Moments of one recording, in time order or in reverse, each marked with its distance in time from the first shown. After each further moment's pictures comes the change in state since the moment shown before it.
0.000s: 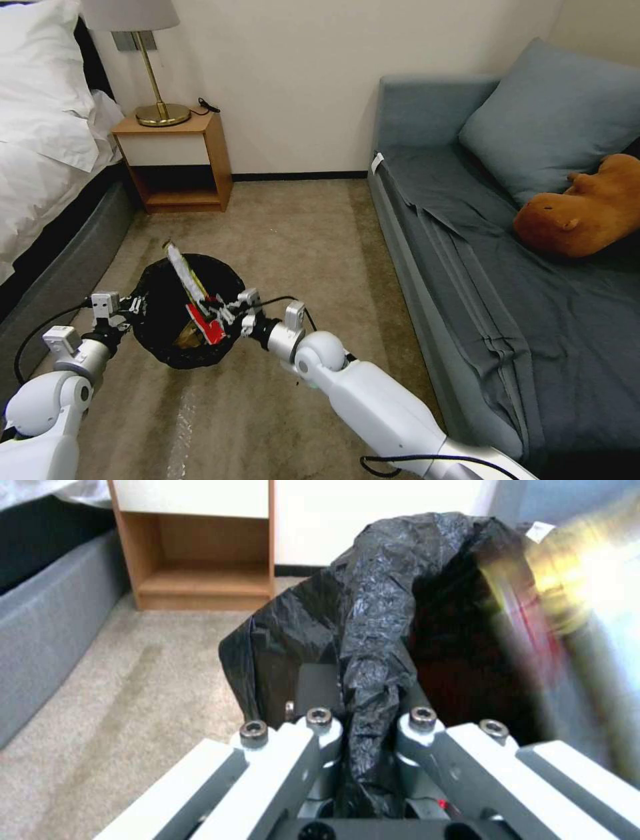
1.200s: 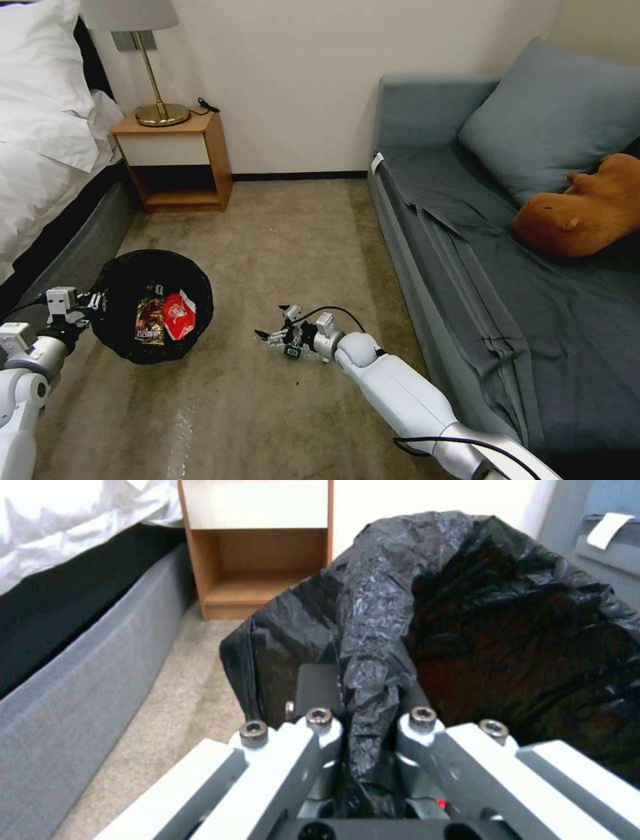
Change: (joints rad) left arm -0.001 0.104 -0.071 0.092 -0.024 -0.029 0.010; right arm 0.077 0.004 0.130 -0.435 -0.451 0.087 -0.038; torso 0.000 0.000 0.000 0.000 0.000
